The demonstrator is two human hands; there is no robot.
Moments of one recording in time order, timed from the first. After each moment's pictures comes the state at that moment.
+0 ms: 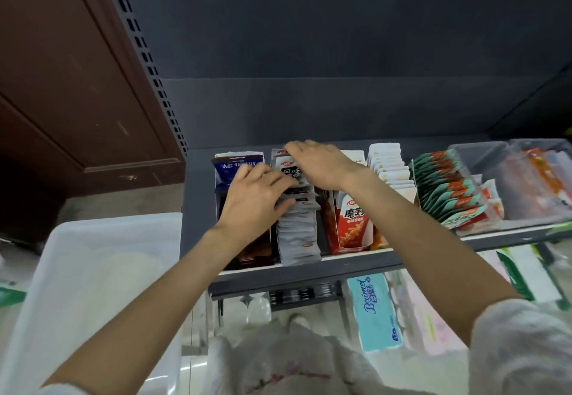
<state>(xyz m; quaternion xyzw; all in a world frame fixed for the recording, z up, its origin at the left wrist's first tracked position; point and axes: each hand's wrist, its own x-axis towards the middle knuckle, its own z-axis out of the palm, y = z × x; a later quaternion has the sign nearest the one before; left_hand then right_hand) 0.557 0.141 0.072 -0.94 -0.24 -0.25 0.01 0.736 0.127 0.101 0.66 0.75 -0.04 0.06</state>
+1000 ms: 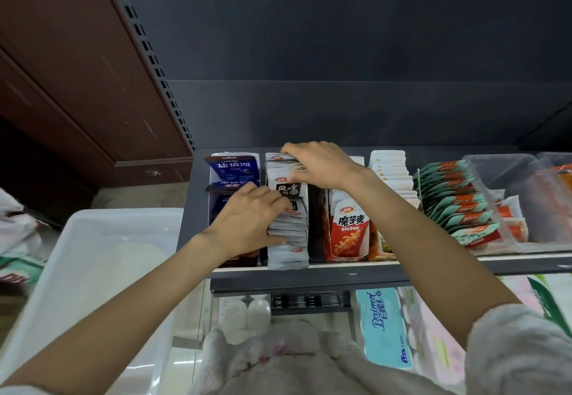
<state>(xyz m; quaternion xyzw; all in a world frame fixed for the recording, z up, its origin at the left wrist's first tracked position) 0.559 0.124 0.068 -0.98 -0.20 -0.08 0.01 0.761 0.130 0.099 0.61 0.79 -0.06 -0.03</state>
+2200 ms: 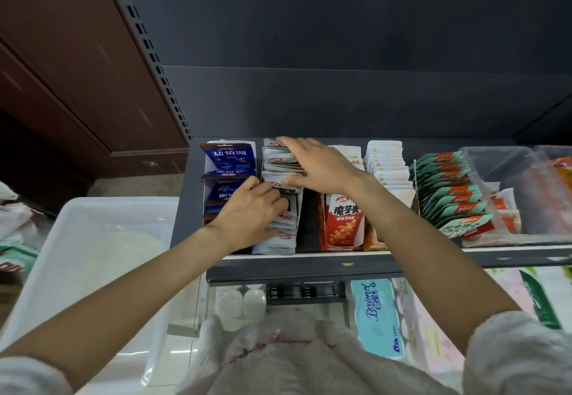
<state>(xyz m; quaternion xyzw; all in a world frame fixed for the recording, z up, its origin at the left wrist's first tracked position) 0.566 0.115 0.056 -0.98 -0.17 -0.01 0.11 0.756 0.105 0.093 0.63 0.77 -0.11 -0.04</state>
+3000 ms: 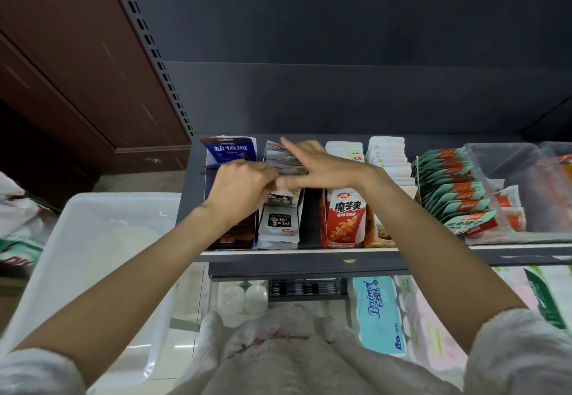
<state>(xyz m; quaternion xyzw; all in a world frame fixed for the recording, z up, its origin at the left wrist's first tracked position) 0.569 0.128 0.081 -0.94 -0.28 -0.20 0.00 0.763 0.098 0.102 0.61 0.70 -0.37 -0.03</state>
